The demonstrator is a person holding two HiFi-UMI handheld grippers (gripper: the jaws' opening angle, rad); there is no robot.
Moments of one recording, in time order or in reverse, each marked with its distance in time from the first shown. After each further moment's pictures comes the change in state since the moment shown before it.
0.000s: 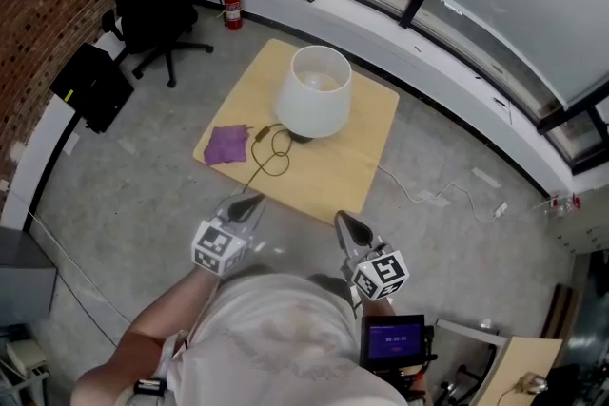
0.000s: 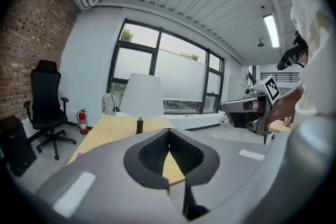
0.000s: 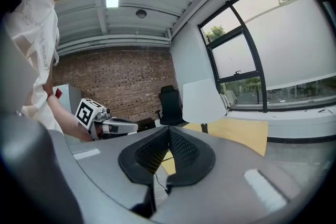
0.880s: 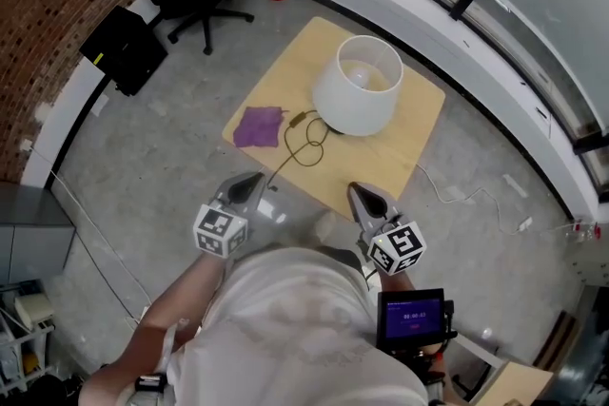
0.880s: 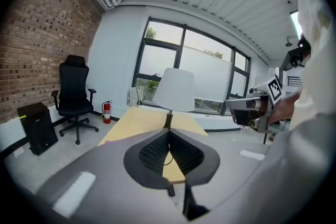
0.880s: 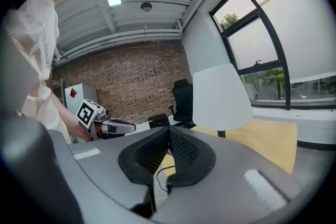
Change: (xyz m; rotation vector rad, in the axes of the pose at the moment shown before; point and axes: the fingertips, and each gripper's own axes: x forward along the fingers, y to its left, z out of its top) left arm -0.013 0.081 -0.026 -0.149 0.039 0.236; right arm 0.090 -0.015 0.009 -0.033 0.075 0.199
